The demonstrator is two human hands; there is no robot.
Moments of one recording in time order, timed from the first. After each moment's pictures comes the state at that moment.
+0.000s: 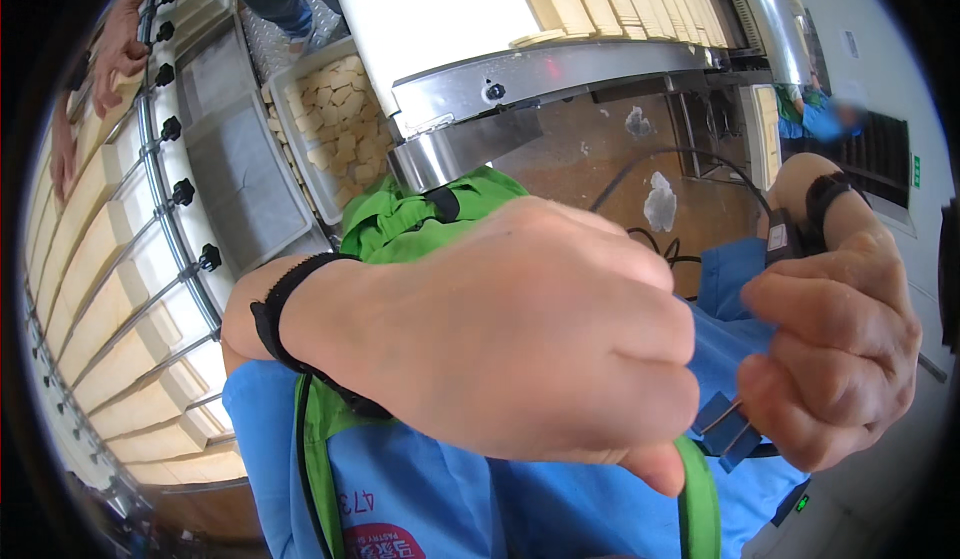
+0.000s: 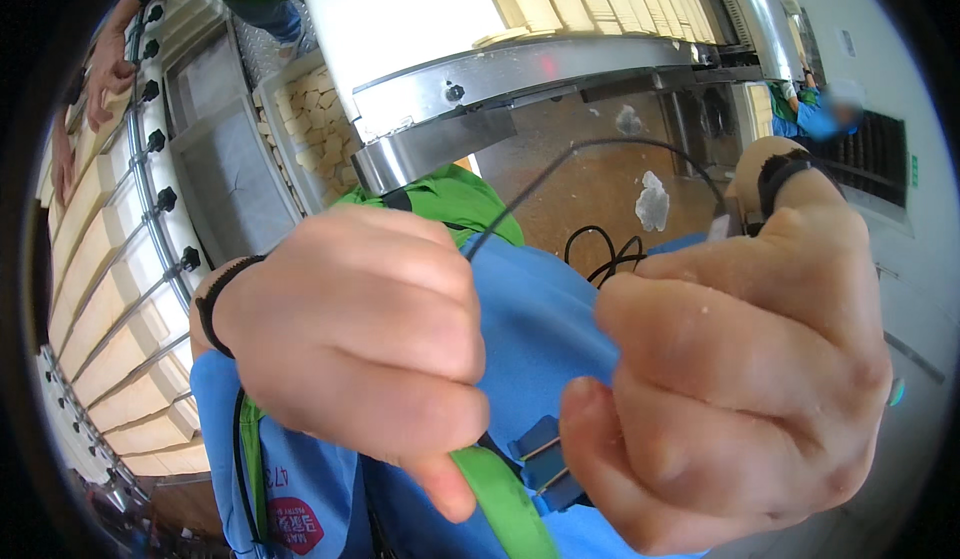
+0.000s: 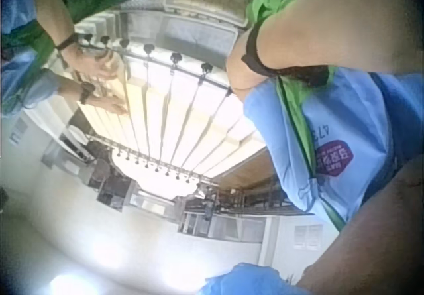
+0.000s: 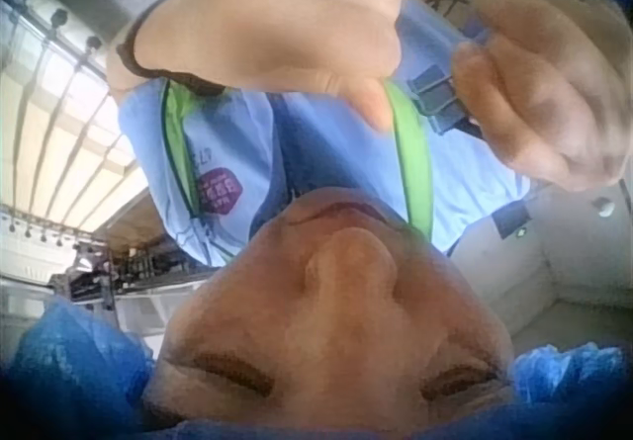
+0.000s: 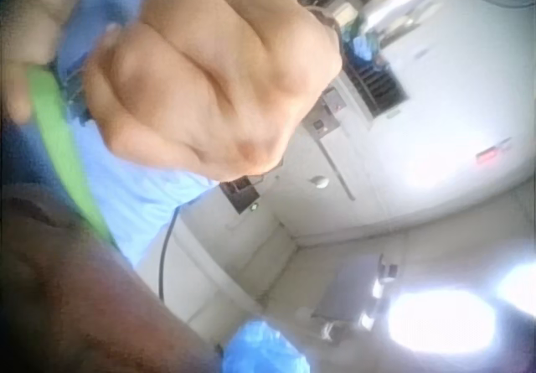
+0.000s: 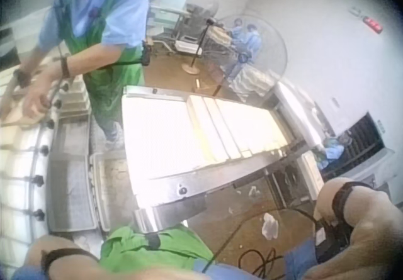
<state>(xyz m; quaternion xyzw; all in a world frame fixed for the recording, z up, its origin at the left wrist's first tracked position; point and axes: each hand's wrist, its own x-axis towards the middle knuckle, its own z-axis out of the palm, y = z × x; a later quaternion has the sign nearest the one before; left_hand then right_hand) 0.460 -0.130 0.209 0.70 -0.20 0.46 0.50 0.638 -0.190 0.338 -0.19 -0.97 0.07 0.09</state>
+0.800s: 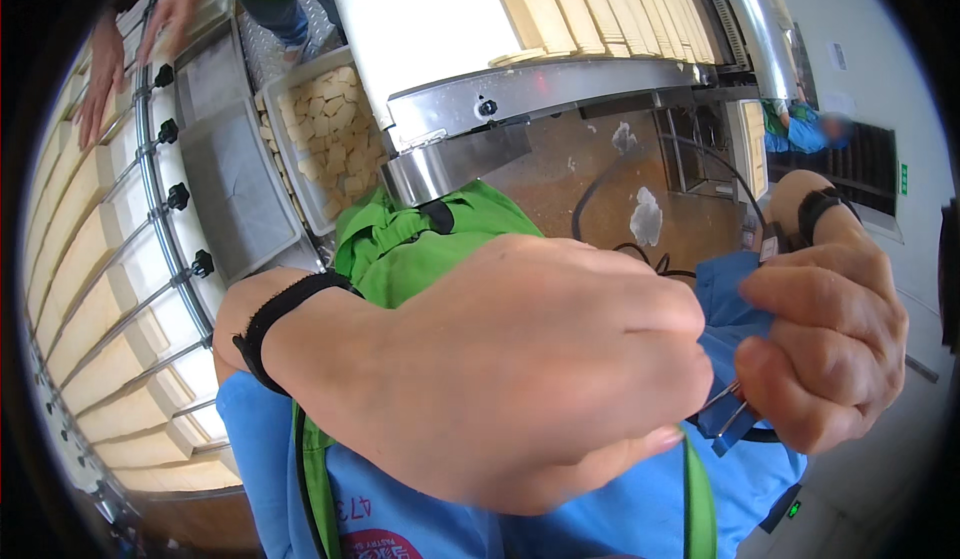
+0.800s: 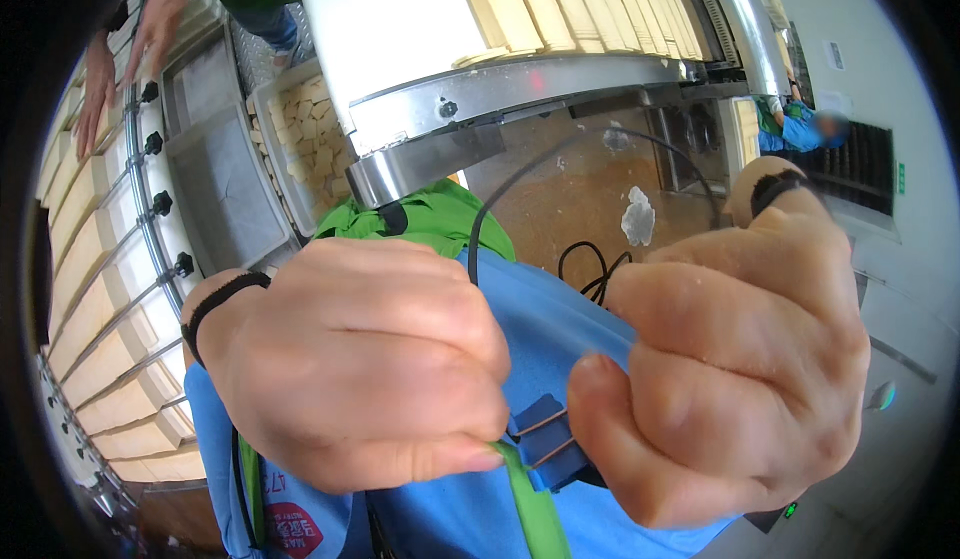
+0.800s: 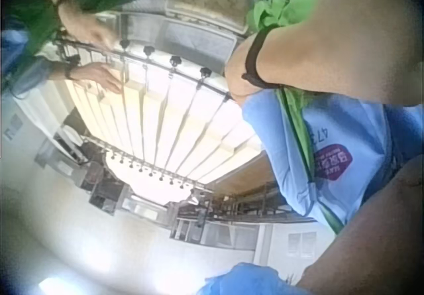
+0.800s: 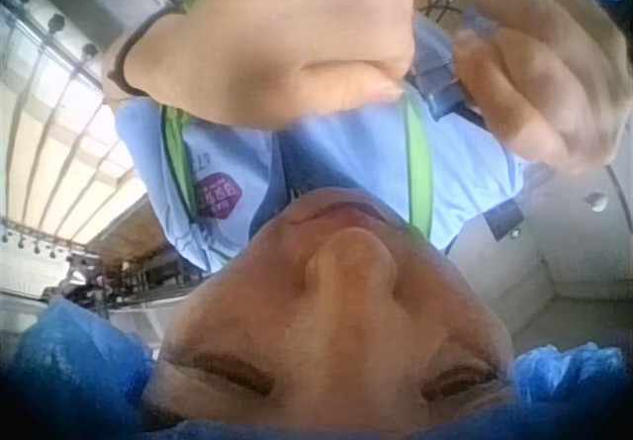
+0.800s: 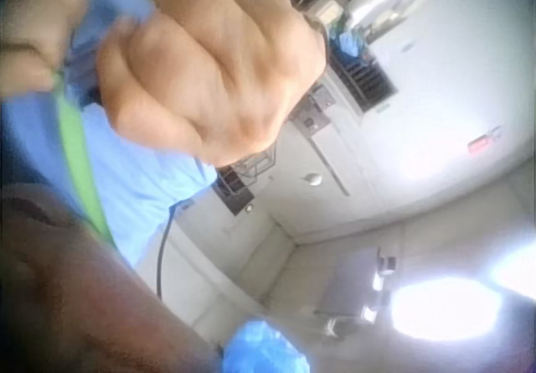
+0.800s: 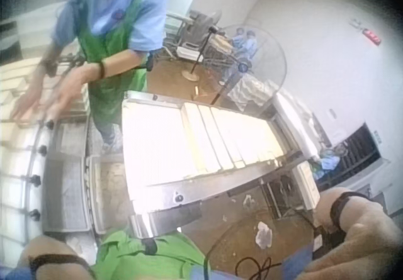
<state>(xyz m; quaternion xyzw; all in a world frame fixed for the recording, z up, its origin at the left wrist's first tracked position) 0.448 -0.140 0.226 0.67 -0.08 0.44 0.59 0.628 -0.193 0.344 -0.29 -0.95 0.01 0.09</state>
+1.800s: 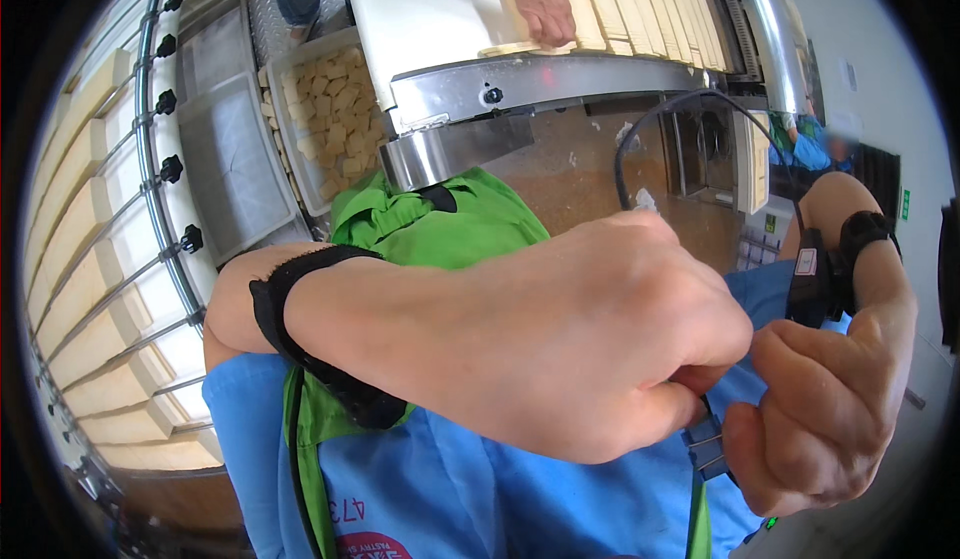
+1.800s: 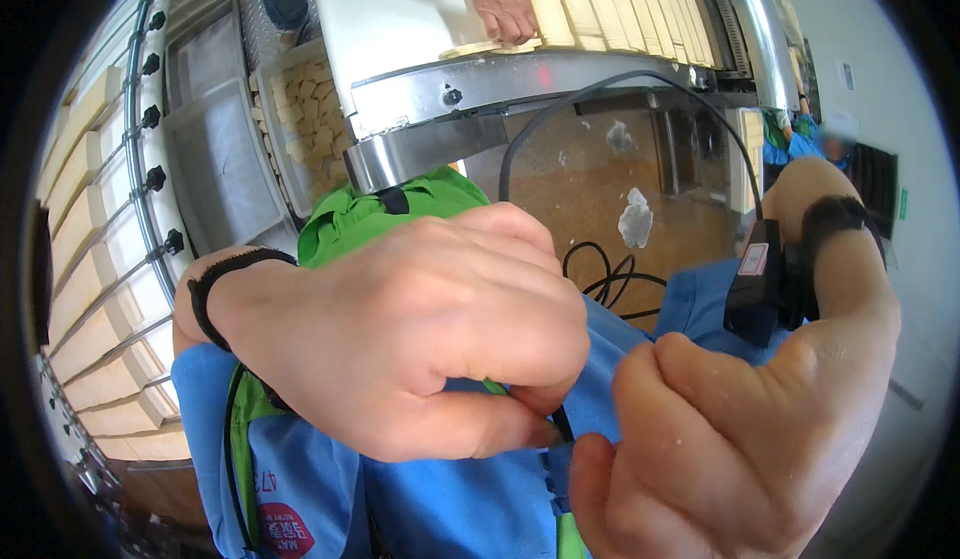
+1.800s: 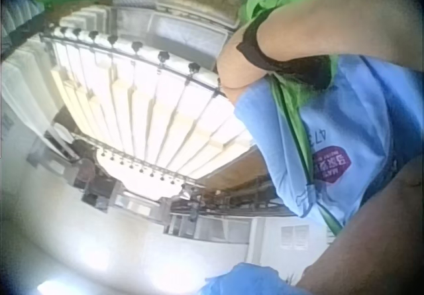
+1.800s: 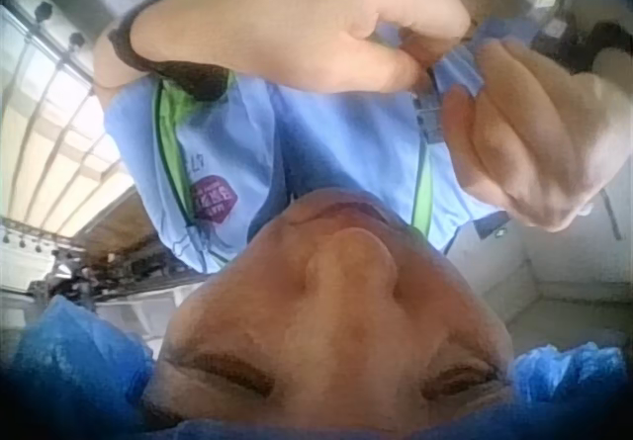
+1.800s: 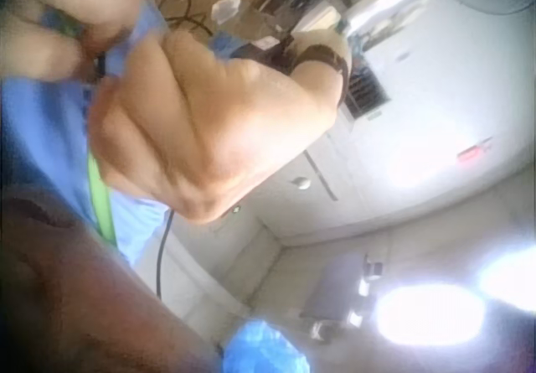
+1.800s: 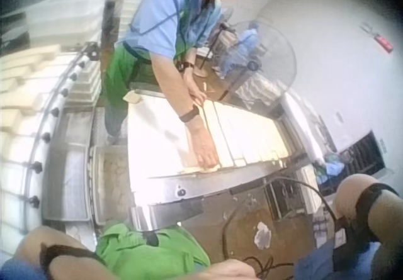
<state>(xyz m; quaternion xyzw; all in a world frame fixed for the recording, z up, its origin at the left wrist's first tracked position) 0.474 -0.147 0.216 0.64 -0.11 0.31 0.69 0.634 -0.215 0.357 -0.21 -0.98 0.01 -0.02</state>
